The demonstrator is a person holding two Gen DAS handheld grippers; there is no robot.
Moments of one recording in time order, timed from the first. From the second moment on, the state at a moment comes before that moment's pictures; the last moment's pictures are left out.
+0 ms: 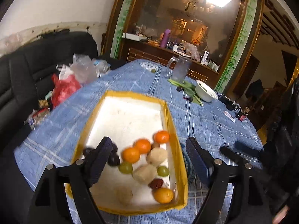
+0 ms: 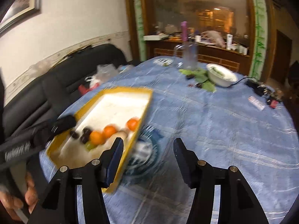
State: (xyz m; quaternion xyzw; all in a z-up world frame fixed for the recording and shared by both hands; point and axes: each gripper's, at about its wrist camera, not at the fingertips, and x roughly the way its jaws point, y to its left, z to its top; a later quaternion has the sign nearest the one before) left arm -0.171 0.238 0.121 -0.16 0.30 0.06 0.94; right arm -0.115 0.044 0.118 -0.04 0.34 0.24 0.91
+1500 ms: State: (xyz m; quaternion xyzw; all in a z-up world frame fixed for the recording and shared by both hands) left arm -0.216 0.180 0.126 -0.09 0.25 0.12 0.96; right arm -0.177 0.039 0.090 -0.05 0.32 0.23 0.92
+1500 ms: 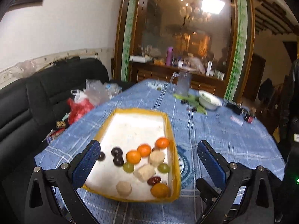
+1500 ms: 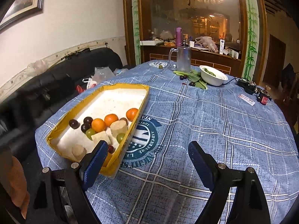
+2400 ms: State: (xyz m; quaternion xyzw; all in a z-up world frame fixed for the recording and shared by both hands) left arm -0.195 0.182 0.096 -0.09 0.33 0.12 0.93; right arm -0.169 0.053 0.077 -0.07 0.35 0.21 0.91
